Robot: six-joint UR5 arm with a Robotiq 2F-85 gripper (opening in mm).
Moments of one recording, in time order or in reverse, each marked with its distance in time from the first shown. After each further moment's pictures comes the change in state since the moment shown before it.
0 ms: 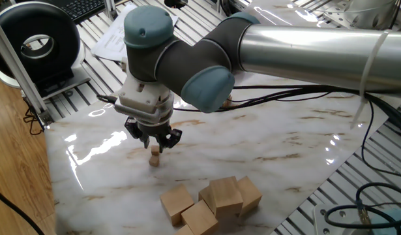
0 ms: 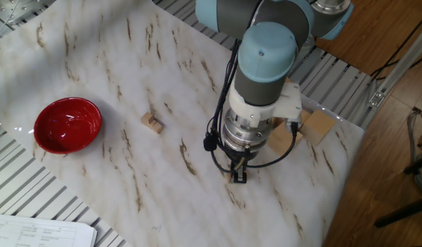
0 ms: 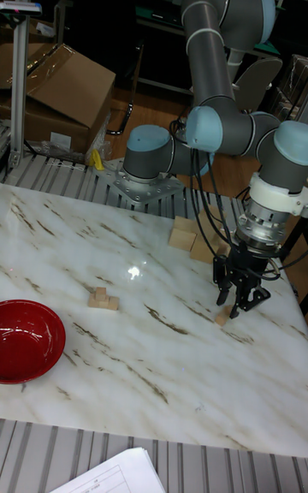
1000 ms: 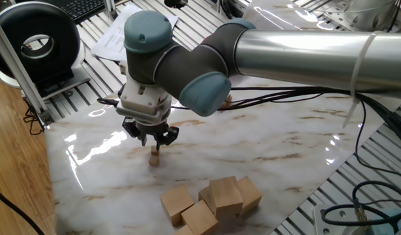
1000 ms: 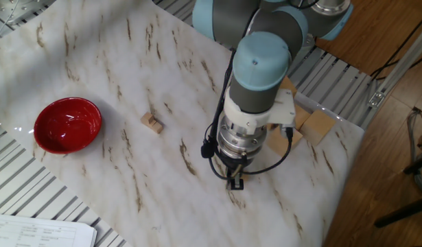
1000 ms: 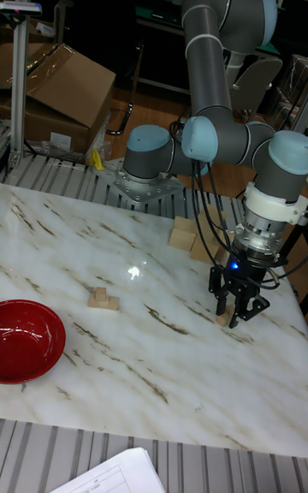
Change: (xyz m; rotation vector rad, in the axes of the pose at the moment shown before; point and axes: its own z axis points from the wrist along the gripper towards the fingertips) arm 0.004 -0.008 0.017 0.024 -0.024 -0.013
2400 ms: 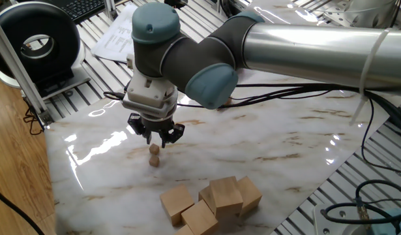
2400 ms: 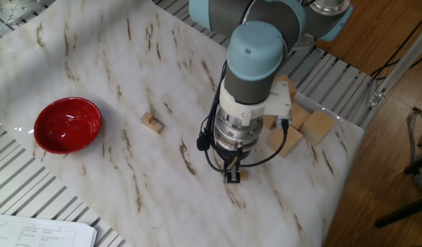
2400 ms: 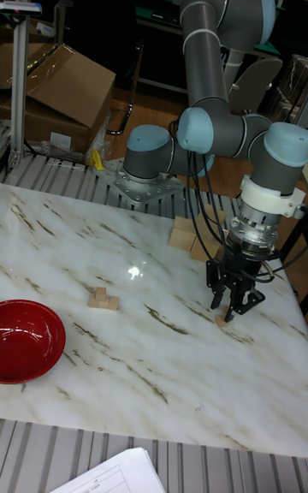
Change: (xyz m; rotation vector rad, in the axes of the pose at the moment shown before) arm 0.007 0.006 -0.011 -0.004 0.007 0.008
